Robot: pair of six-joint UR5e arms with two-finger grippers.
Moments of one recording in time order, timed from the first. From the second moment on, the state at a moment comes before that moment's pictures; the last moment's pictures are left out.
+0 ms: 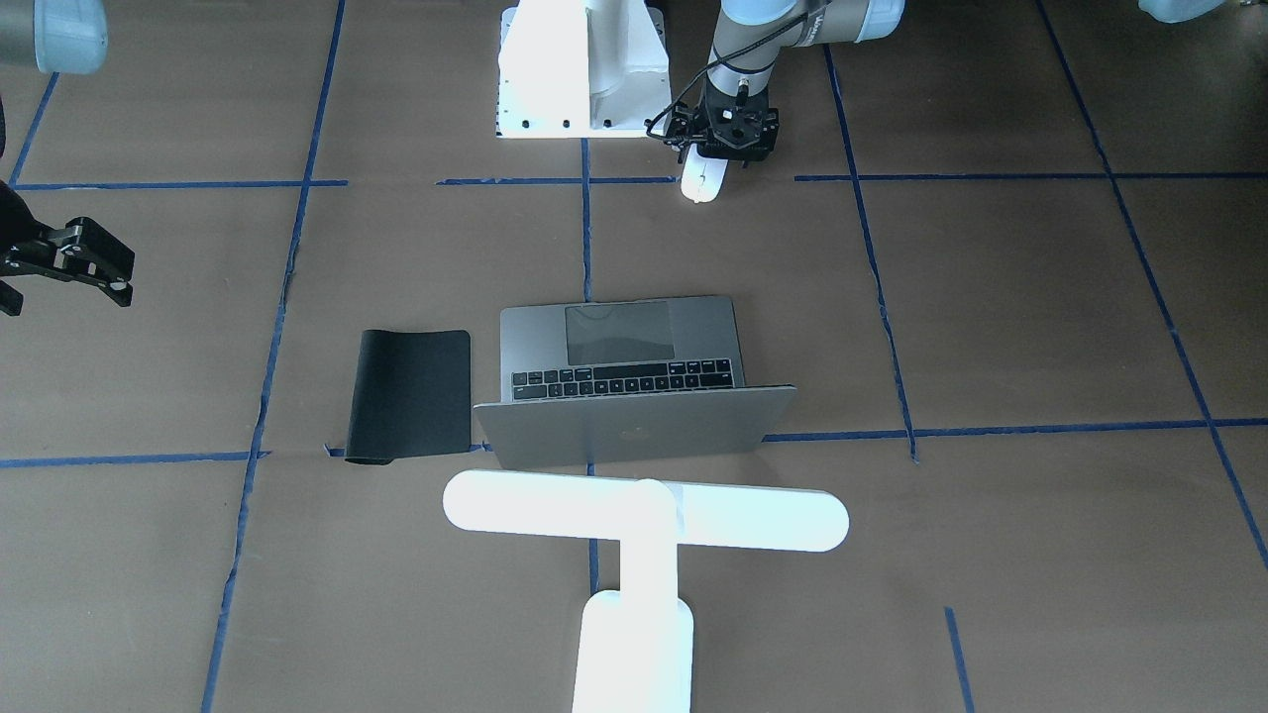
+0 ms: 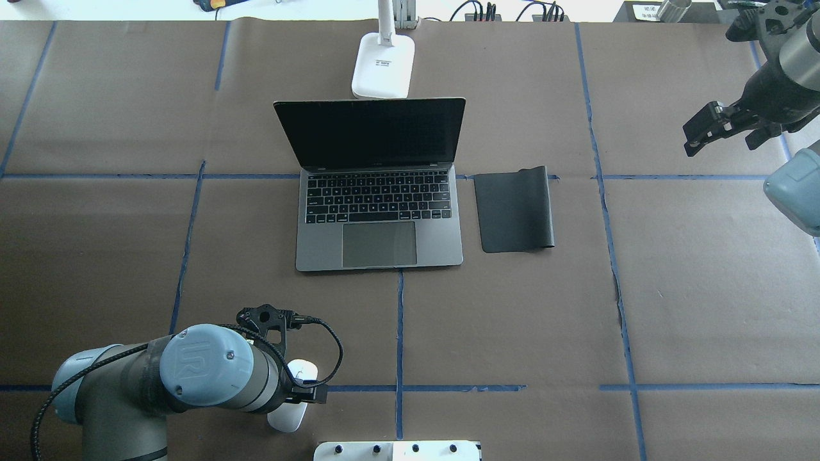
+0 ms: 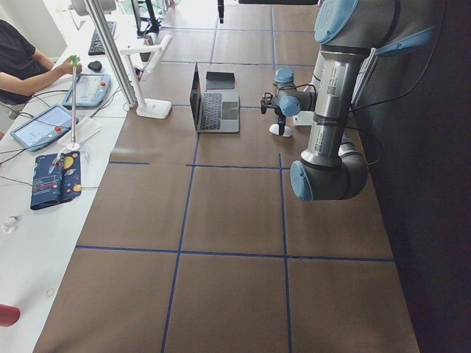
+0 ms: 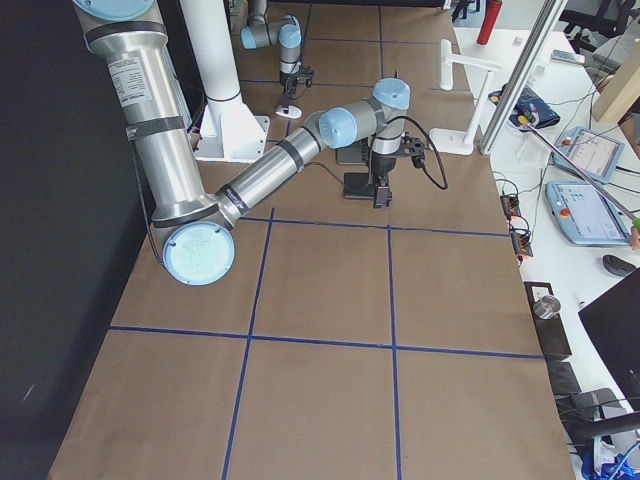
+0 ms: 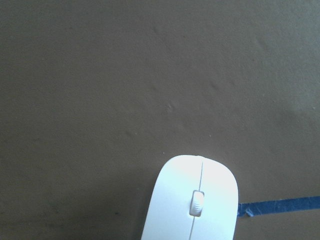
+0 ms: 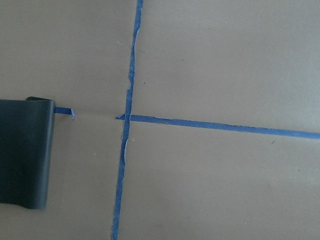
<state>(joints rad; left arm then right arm) -0.20 -1.87 -1.98 -1.67 -1.79 -1.36 1.12 -1.30 1.97 -1.87 2.21 0.48</state>
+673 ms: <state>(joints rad) -0.20 -1.91 -1.95 -1.67 -1.79 -1.37 1.12 -1.30 1.96 -1.87 2.20 0.48</state>
